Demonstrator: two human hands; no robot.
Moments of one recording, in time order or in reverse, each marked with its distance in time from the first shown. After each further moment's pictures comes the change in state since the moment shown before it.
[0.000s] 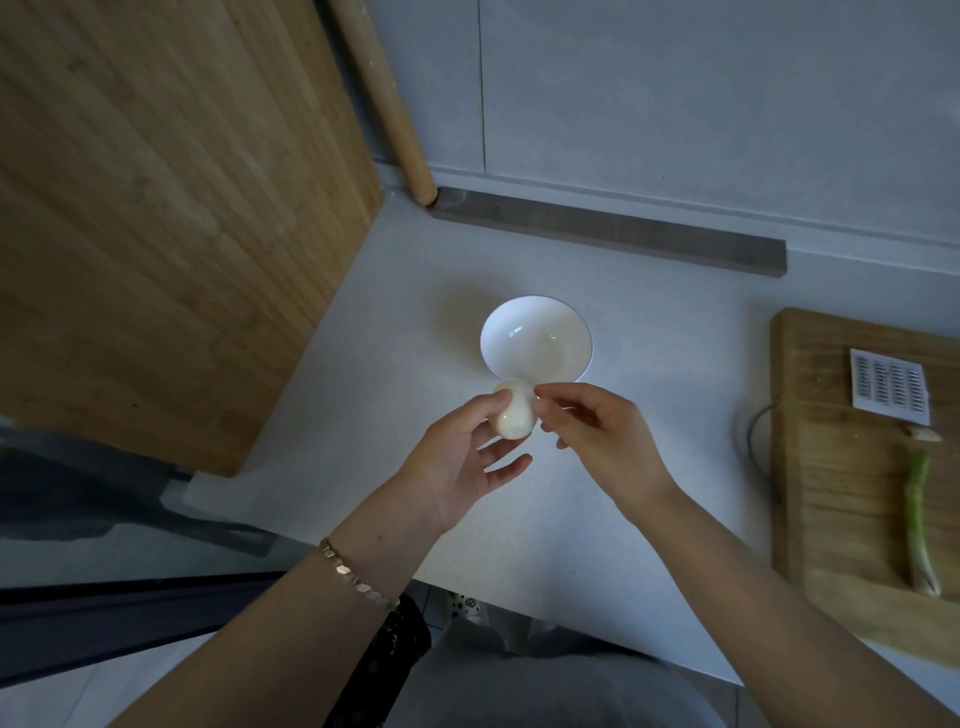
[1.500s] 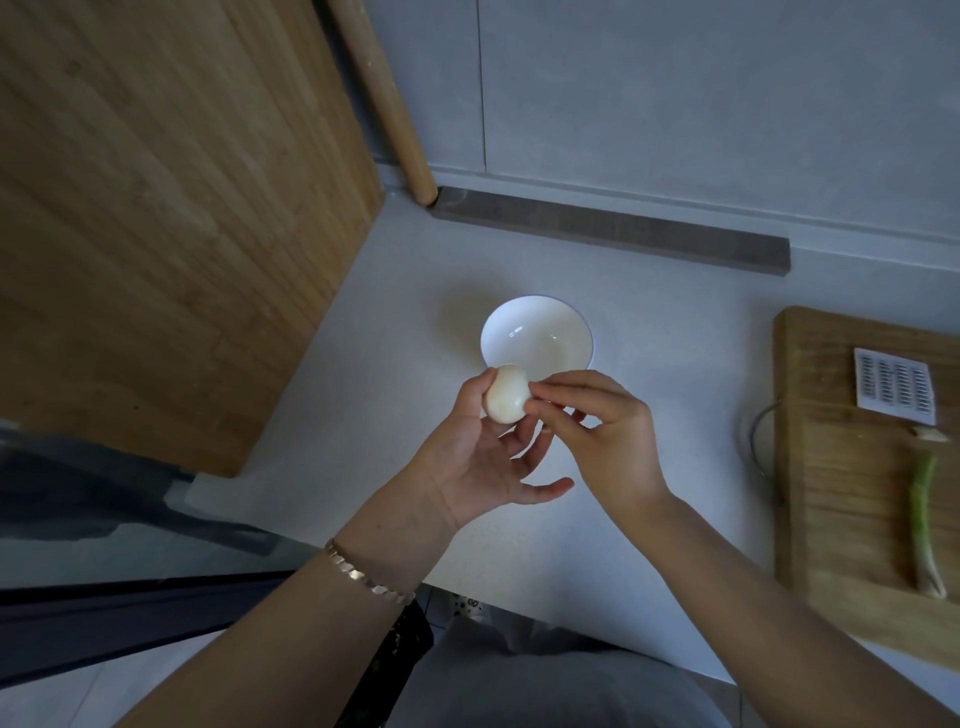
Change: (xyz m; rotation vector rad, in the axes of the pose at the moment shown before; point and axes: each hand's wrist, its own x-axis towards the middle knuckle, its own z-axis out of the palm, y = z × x) left_hand 0.001 0.004 0.013 -0.217 -0.071 -0.283; right_hand 0.002 0.007 0.005 -0.074 0.149 -0.400
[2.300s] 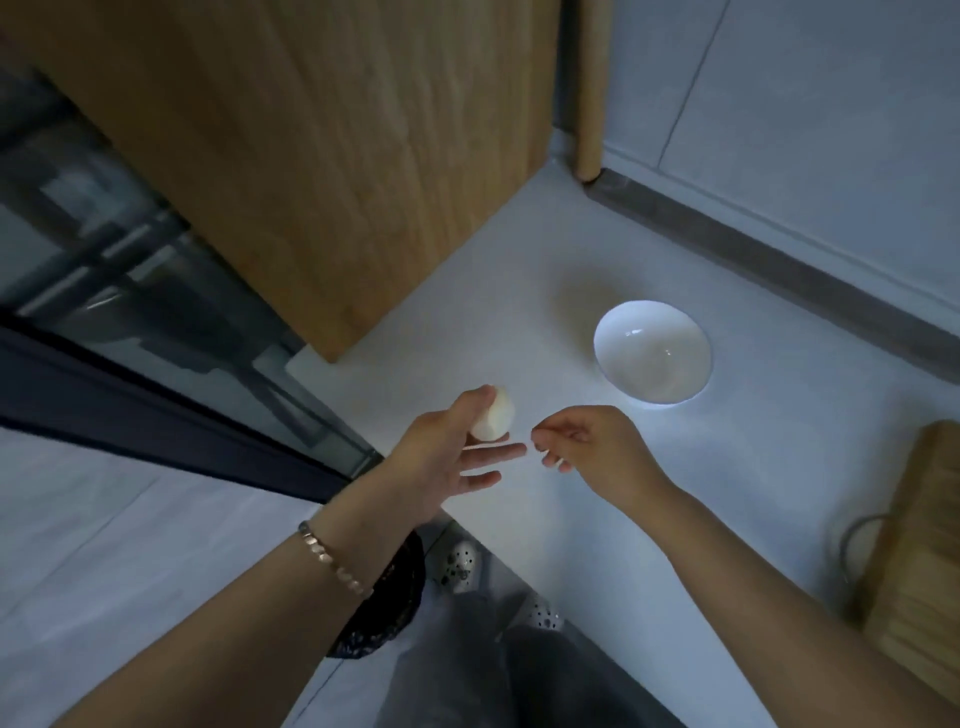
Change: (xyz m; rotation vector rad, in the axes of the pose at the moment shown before) left_hand -0.045 -0.017 -0.079 0.159 0.424 0.365; right_hand 0.005 0.013 0.051 -0.207 -0.732 0.265
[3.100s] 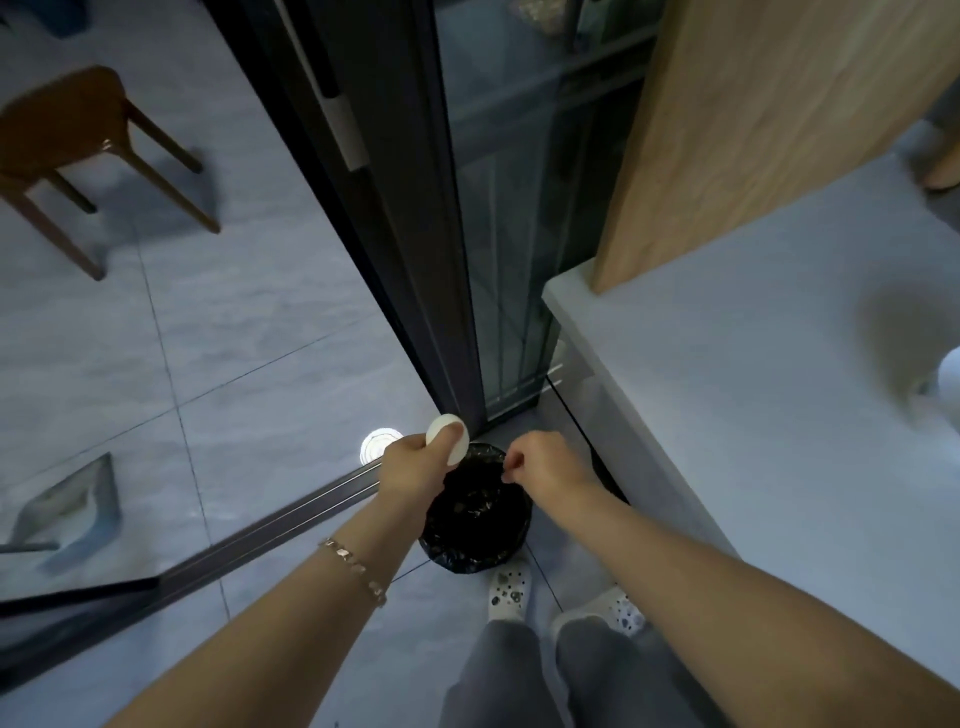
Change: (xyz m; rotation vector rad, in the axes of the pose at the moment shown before) left_hand -0.047 -0.112 -0.263 -0.175 0.690 0.019; right_hand 0.021 -0.027 0.315 -0.716 -0.486 -0.040
